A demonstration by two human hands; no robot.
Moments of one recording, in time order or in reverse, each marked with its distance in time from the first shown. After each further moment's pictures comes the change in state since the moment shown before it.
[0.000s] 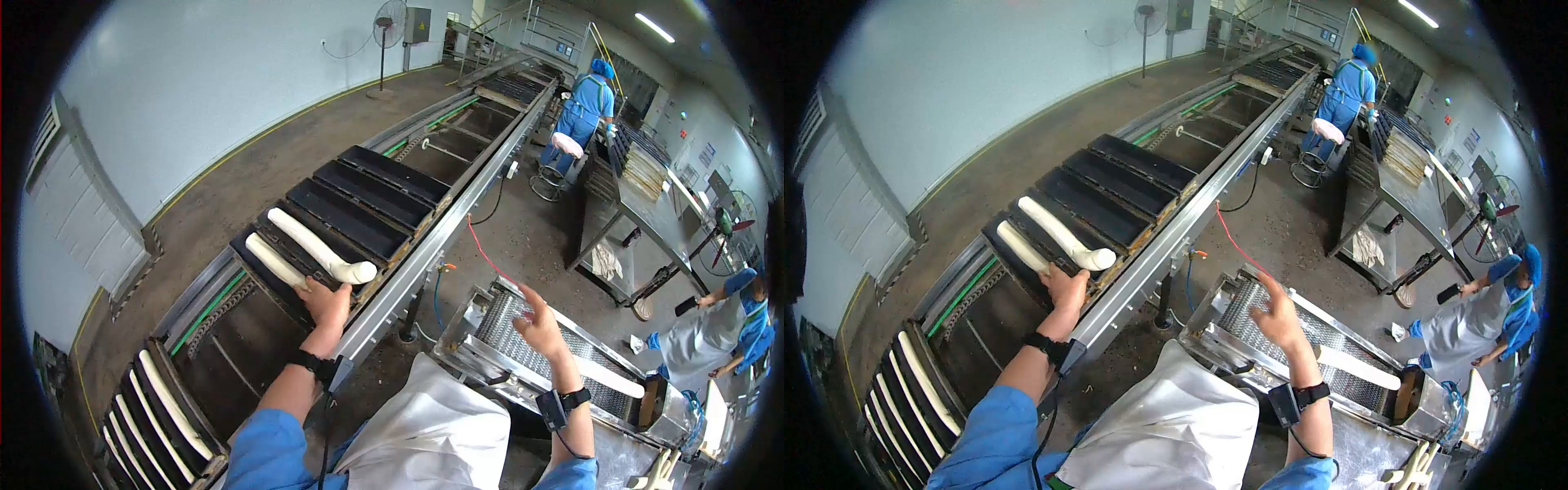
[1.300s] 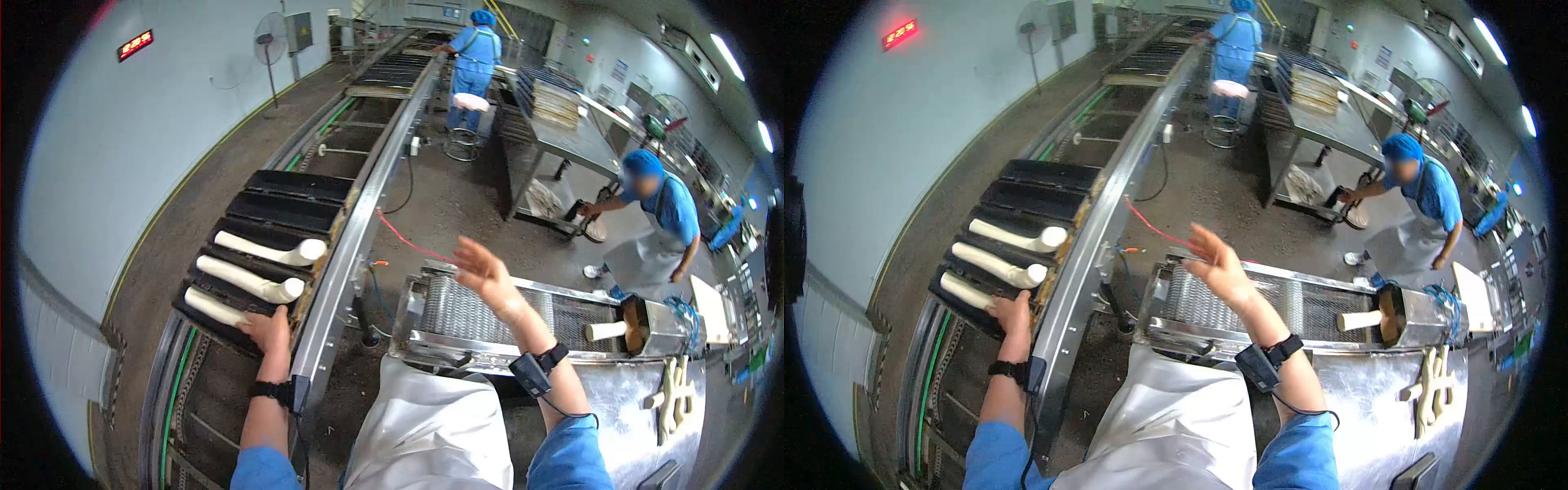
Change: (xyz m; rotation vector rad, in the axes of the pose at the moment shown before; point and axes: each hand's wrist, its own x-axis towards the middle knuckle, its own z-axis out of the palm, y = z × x) left_hand 0.025 0.014 0.042 0.151 -0.039 0.043; right_hand 0.011 0.011 -0.025 0.591 0.134 -0.050
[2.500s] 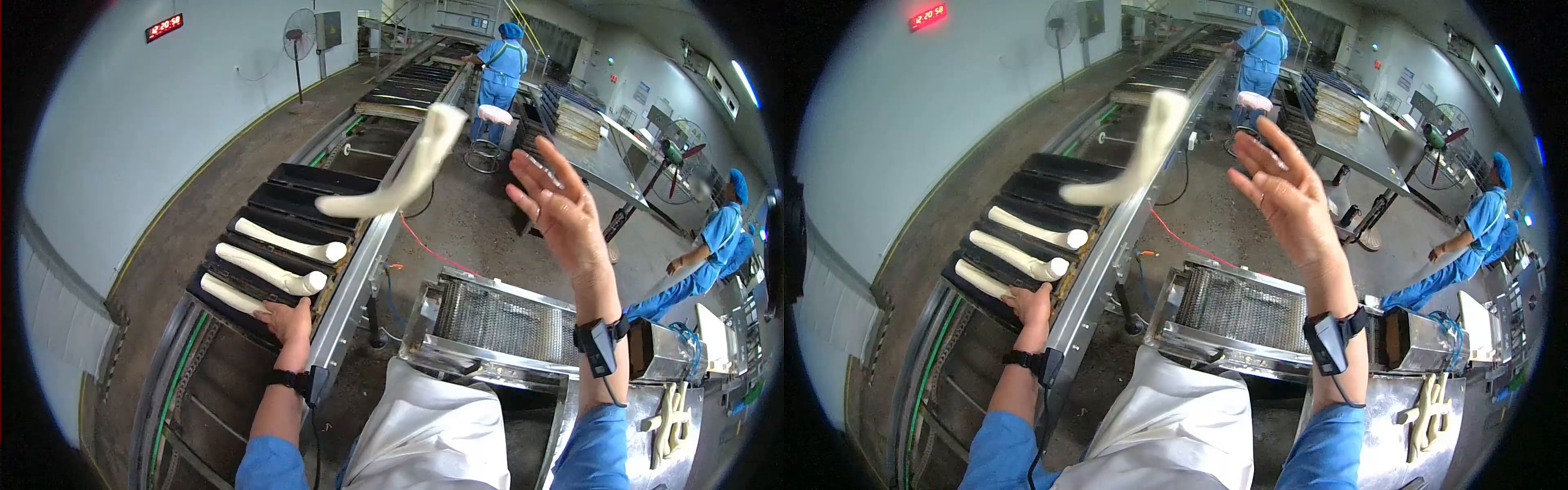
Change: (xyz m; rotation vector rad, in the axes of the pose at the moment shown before) left_hand -0.021 0.024 -0.010 0.047 0.000 -0.082; right_hand 0.017 -0.166 -0.014 0.364 -0.113 -0.396
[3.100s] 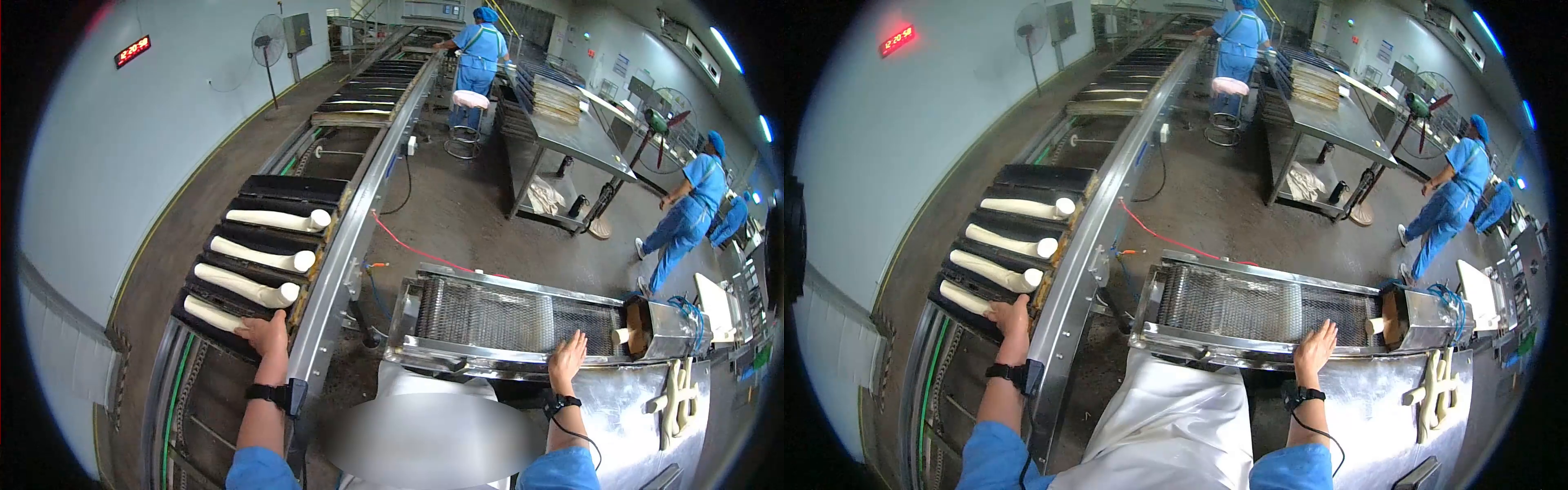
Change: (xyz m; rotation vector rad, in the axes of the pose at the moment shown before) left_hand 0.009 -0.006 0.012 0.026 0.026 0.048; right_hand -0.351 0.177 -0.224 -1.838 0.818 0.808
